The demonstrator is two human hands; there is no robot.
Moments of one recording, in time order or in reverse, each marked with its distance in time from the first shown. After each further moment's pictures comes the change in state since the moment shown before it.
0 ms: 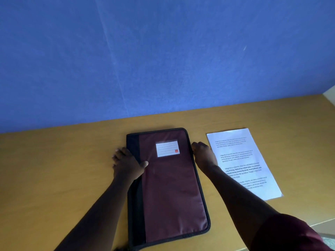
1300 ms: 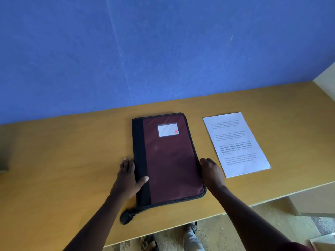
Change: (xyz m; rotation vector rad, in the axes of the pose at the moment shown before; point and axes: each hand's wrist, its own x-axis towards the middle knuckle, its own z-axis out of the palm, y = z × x) left_hand -0.112 -0.094 0.040 0.026 -0.110 0.306; right_hand -0.164 0.008 0.013 0.029 -0.011 0.114
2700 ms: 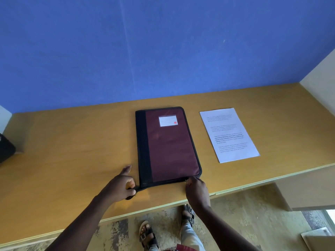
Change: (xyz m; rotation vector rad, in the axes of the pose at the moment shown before) left_hand -0.081 -0.048 0.003 -0.062 -0.110 0.259; right_hand -0.133 -0.057 0.021 0.251 -0.051 0.213
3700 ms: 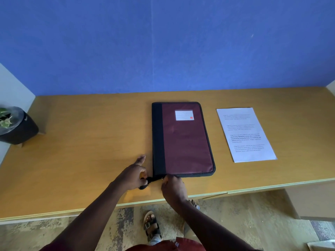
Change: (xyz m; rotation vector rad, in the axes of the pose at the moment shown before) left_hand -0.002 -0.005 0.000 0.009 0.005 0.013; right_hand -0.032 -0.093 0.054 -0.030 -0.226 -0.193
